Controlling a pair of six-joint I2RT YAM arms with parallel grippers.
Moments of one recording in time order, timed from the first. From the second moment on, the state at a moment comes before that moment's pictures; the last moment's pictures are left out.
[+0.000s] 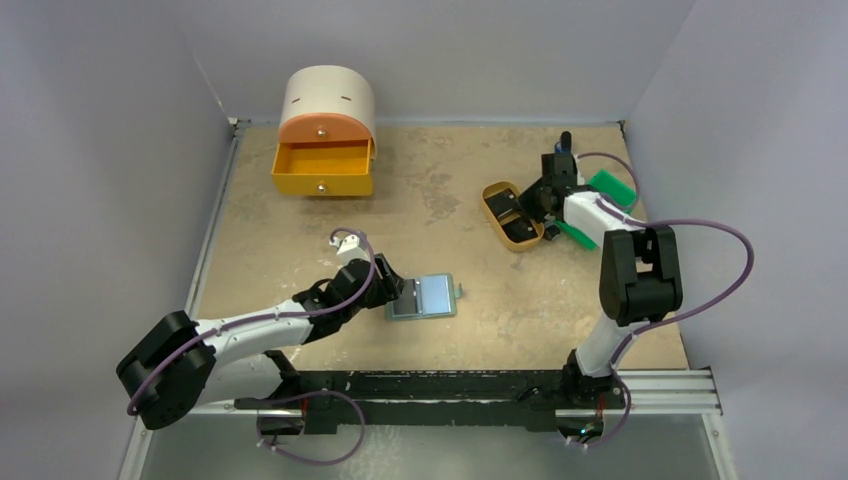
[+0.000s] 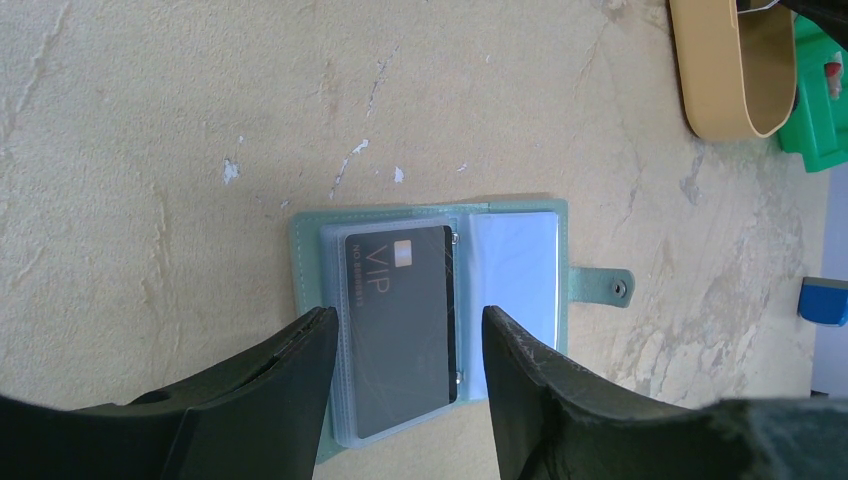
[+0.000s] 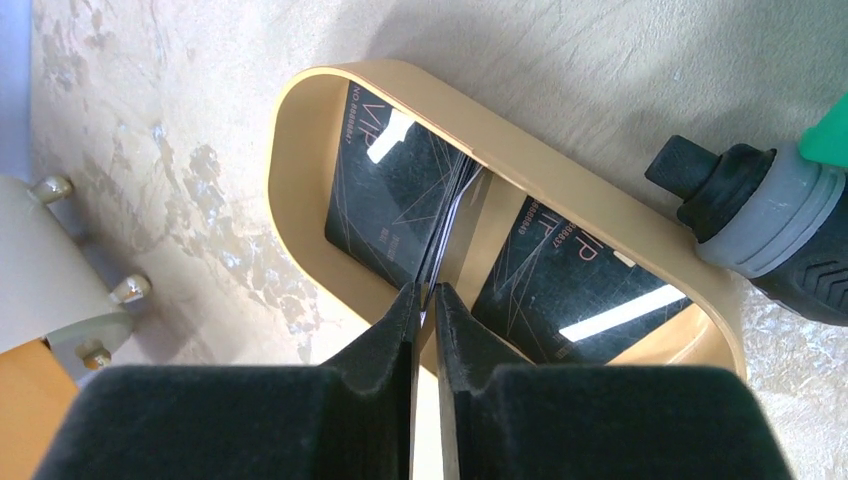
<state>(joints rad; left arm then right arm) -0.83 1.16 0.41 0.11 -0.31 -0.98 0.12 1.75 1.13 -0.28 -0.01 0.99</state>
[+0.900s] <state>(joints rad) -0.83 1.13 0.43 0.07 -0.34 -0.96 0.12 1.68 1.10 -0.31 0.01 0.95</state>
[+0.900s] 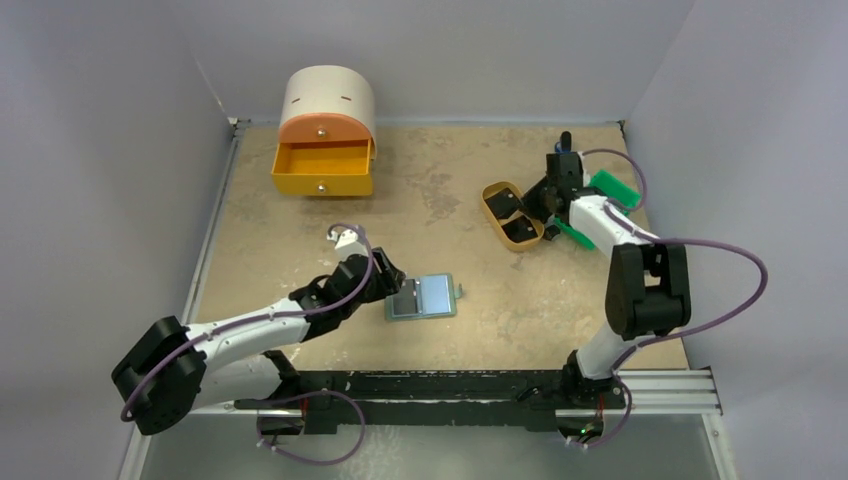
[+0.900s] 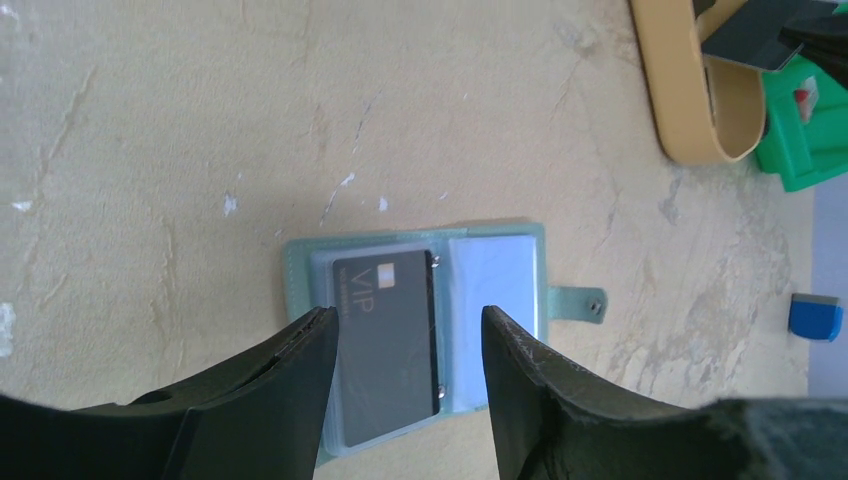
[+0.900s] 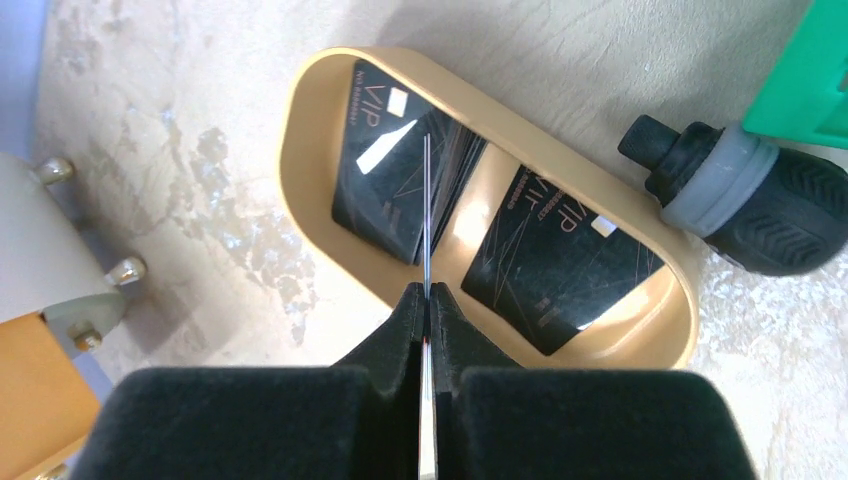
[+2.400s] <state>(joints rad) -0.83 1.09 0.65 0.62 0.13 -0.77 0.29 1.02 0.77 0.51 -0.99 0.78</state>
